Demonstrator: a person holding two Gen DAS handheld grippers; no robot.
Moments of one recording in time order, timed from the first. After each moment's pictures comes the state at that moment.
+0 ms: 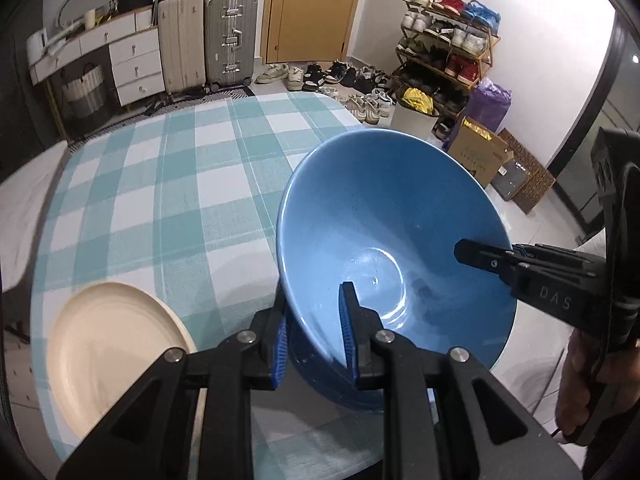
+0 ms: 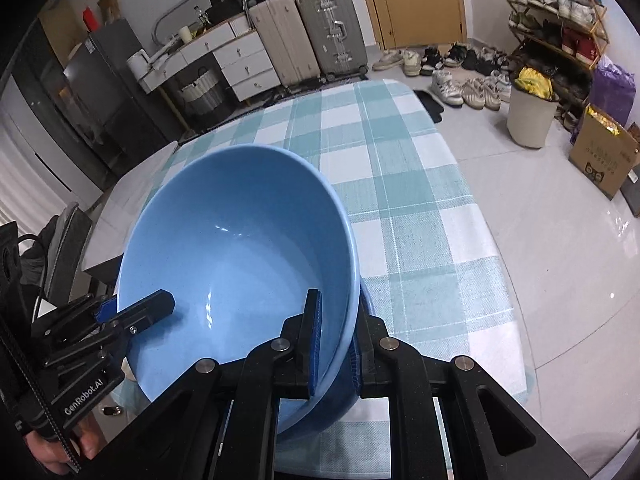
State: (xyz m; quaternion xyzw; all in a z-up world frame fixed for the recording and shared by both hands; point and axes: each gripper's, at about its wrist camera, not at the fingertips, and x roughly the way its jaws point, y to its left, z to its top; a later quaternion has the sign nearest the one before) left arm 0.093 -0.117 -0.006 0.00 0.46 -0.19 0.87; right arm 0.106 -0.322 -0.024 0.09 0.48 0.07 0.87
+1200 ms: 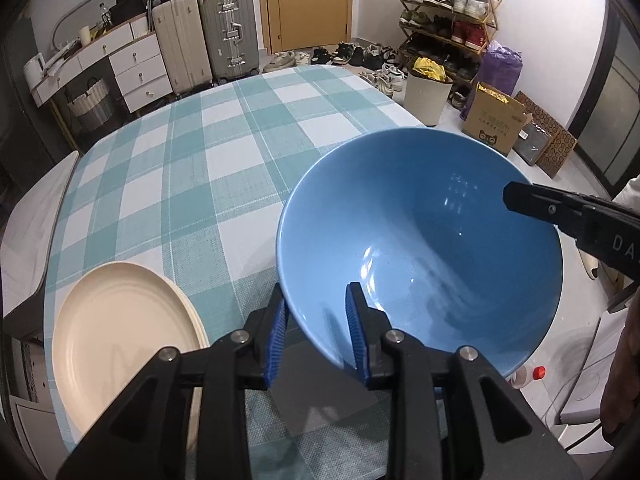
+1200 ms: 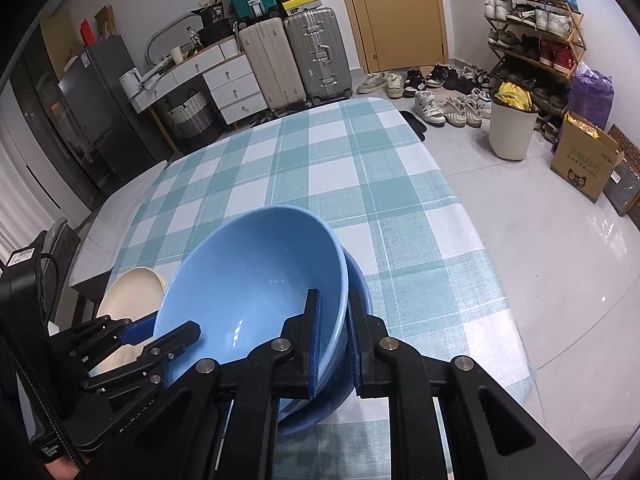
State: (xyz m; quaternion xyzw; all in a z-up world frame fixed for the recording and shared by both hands) left arm 0.080 -0.127 -0.047 0.07 0.47 -0.16 0.87; right arm 0.089 -0.320 -0.036 0.10 0.44 0.04 0.89
